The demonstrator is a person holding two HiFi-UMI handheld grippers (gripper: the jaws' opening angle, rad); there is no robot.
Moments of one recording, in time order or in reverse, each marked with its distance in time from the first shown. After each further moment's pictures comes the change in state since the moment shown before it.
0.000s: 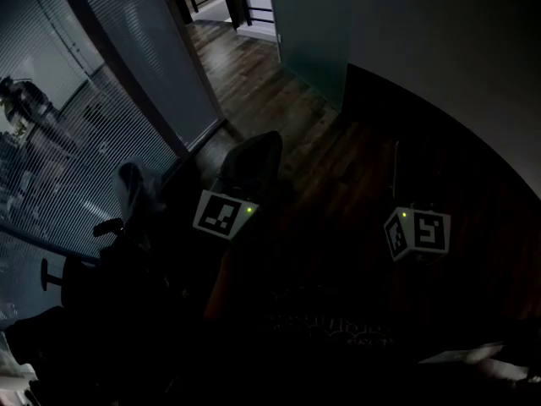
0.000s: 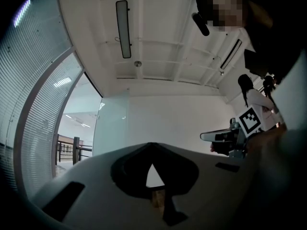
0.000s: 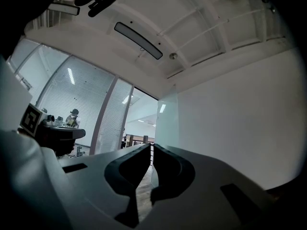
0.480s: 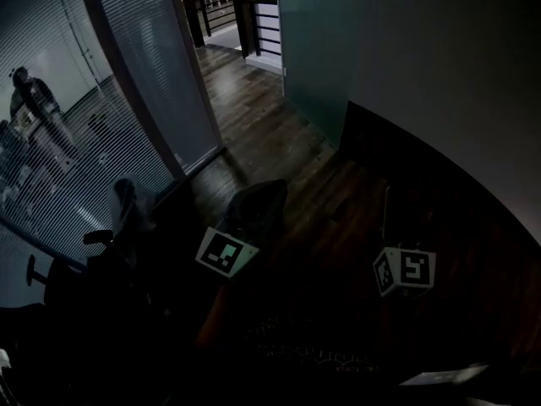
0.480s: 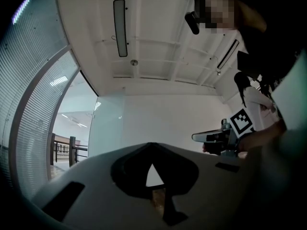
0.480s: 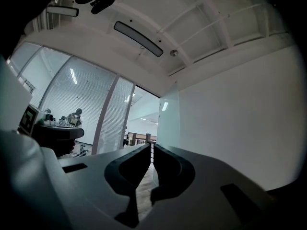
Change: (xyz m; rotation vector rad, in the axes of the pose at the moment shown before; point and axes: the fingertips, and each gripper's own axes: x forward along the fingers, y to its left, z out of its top) left arm 0.013 -0.041 -0.018 0.003 0.016 -0.037; right arm -0.001 -0.027 -0.021 0.008 0.027 0.041
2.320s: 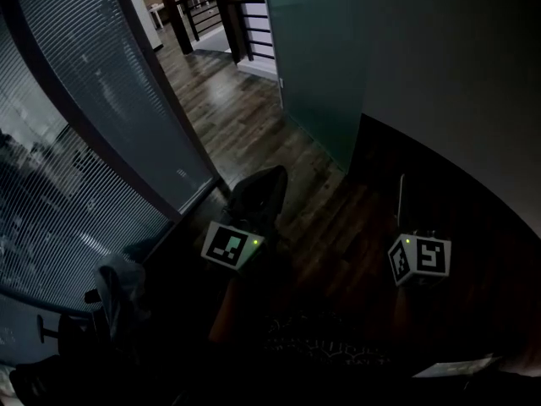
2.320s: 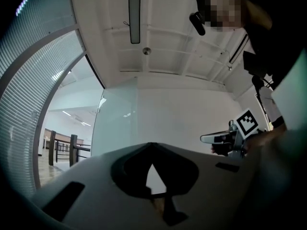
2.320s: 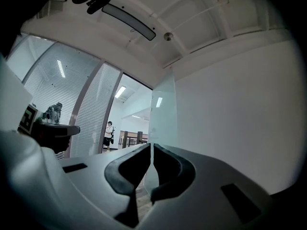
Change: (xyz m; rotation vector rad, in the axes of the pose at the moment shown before) left arm 0.271 0.257 -0.074 -0.013 -0.007 0.046; right arm 0.349 -0.097 -0.061 0.004 0.017 -0.068
